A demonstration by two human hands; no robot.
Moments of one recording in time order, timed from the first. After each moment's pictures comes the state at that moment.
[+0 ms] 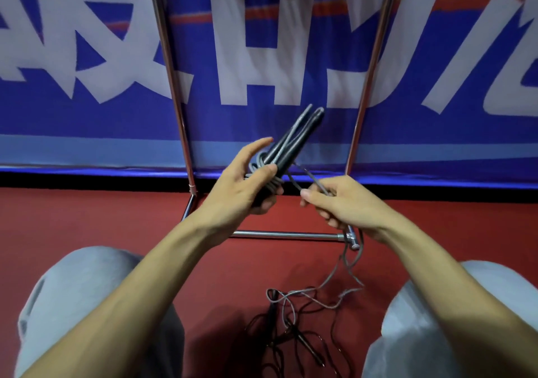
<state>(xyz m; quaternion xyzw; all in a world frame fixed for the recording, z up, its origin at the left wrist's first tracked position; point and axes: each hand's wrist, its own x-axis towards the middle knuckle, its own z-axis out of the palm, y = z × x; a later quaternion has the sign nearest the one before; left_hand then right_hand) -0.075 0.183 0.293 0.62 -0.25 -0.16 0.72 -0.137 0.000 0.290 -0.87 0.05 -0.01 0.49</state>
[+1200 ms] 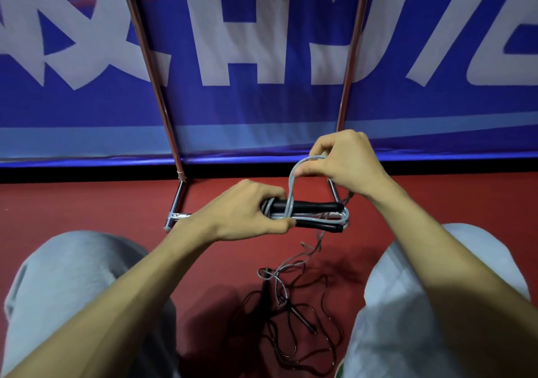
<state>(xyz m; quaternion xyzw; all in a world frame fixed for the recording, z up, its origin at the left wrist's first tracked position) -0.083 0.173 0.262 0.82 -0.49 -0.08 0.28 -0.139 -0.021 0.301 -0.93 0.08 -0.20 0.31</state>
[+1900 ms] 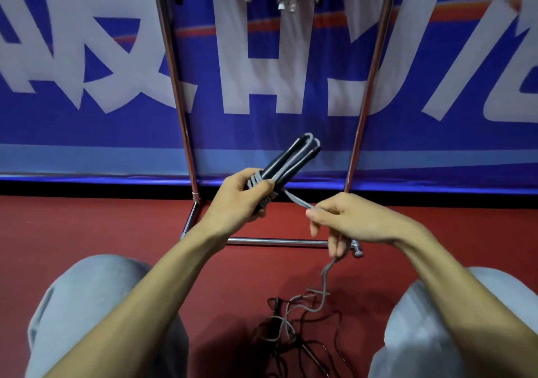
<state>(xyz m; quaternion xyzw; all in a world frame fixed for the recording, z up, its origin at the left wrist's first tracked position) -0.061 0.184 0.282 0.71 -0.23 -0.10 0.65 -0.147 -0.005 0.302 -0.91 0.02 0.13 0.40</state>
